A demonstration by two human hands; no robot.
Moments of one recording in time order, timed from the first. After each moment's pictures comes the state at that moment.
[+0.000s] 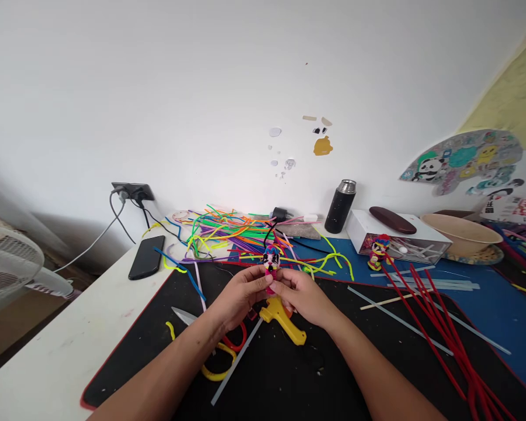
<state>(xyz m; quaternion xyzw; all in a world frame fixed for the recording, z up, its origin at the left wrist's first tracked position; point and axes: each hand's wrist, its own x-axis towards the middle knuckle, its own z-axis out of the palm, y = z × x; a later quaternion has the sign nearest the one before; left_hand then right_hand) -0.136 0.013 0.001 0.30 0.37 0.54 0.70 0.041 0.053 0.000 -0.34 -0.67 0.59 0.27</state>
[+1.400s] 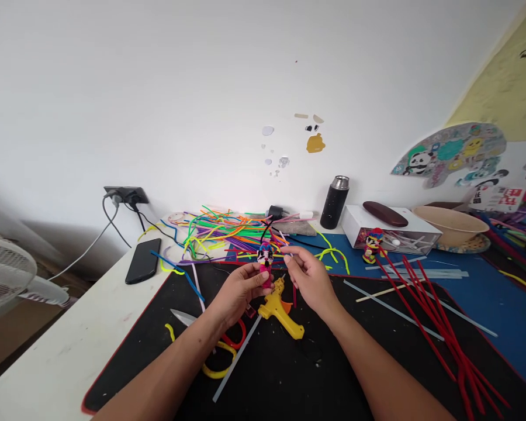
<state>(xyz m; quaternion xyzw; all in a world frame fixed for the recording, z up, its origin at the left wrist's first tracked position) -0.134 0.016 0.001 0.28 0.41 0.54 0.67 0.046 0.060 0.004 -0.40 -0.64 0.47 0.46</state>
